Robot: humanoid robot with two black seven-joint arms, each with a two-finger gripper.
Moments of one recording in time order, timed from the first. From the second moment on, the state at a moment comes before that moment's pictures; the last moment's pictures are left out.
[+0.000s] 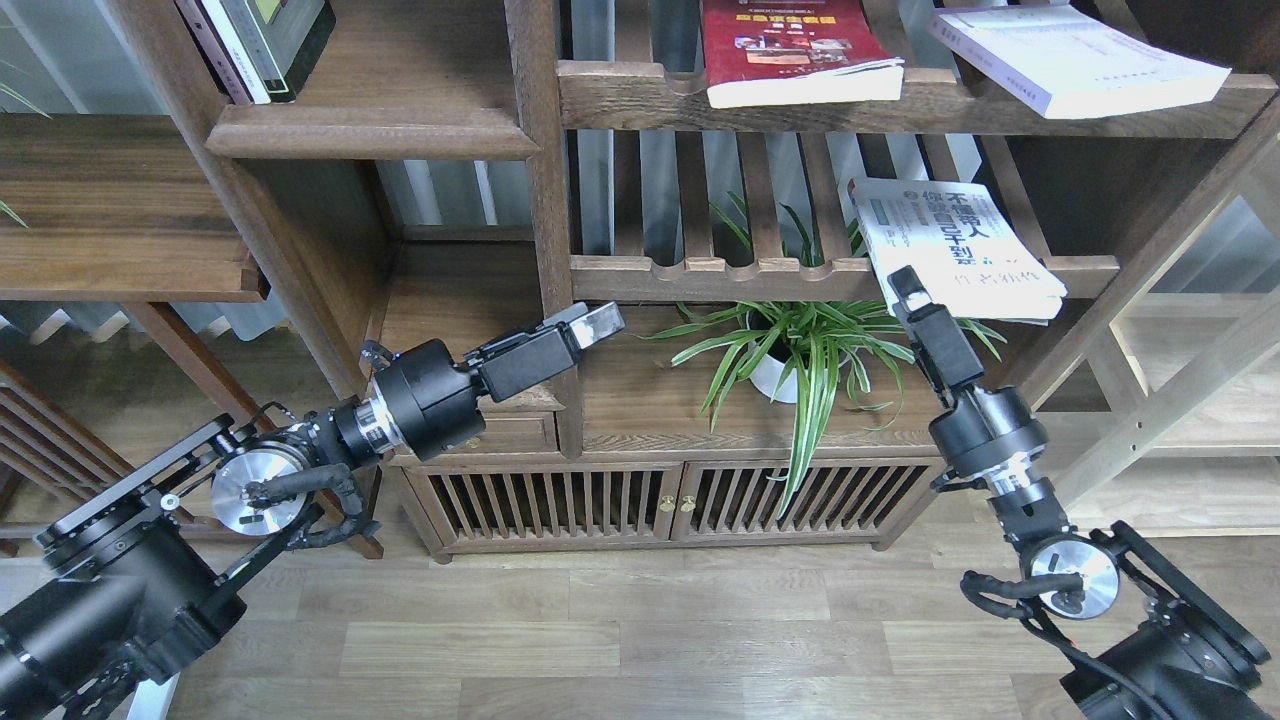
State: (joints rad) left arm -0.49 0.29 -0.75 -1.33 -0.04 -0.49 0.19; right arm 0.09 -0.35 1.12 1.22 0.03 0.58 0.25
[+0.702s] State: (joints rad) left arm -0.47 0.29 -0.81 -1.31 -0.17 -0.49 0.17; right arm 0.06 -0.38 1.10 1.17 0.19 0.49 0.25
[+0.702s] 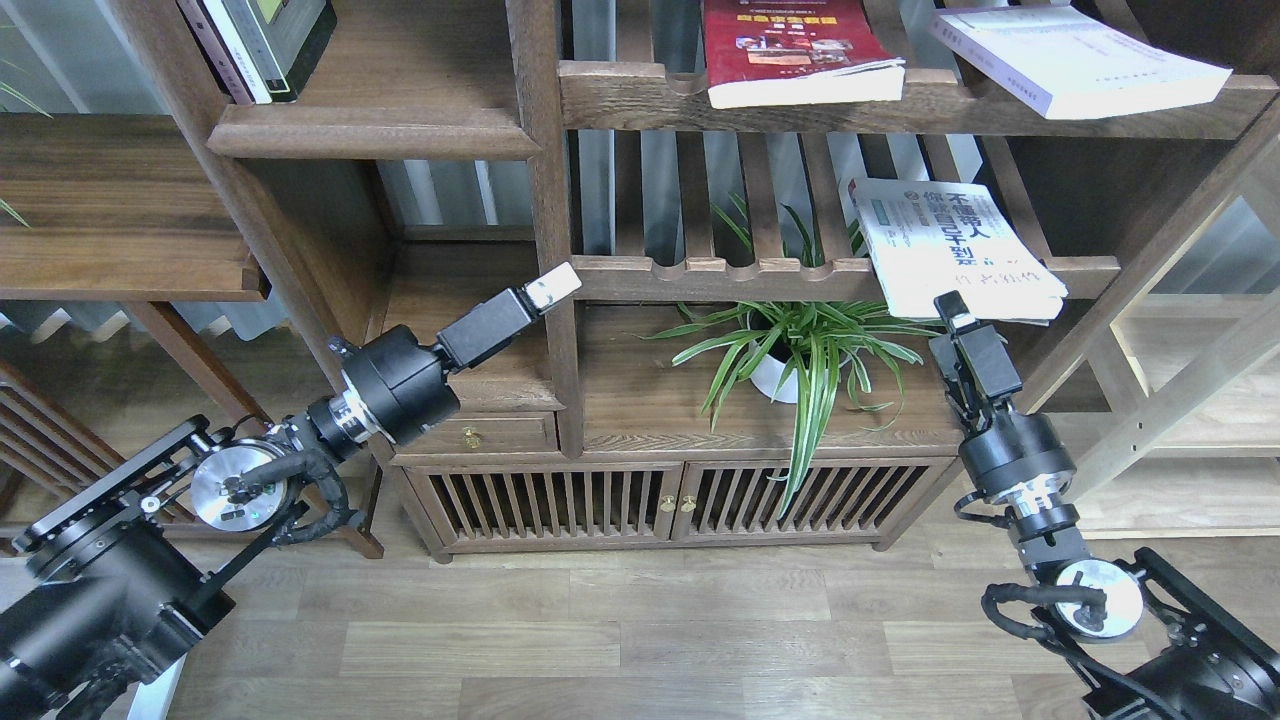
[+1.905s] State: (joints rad) left arm -0.40 0.32 -0.94 -1.31 -0.17 -0.49 0.17; right arm 0.30 -0.28 1.13 0.89 0.32 0.27 0.25
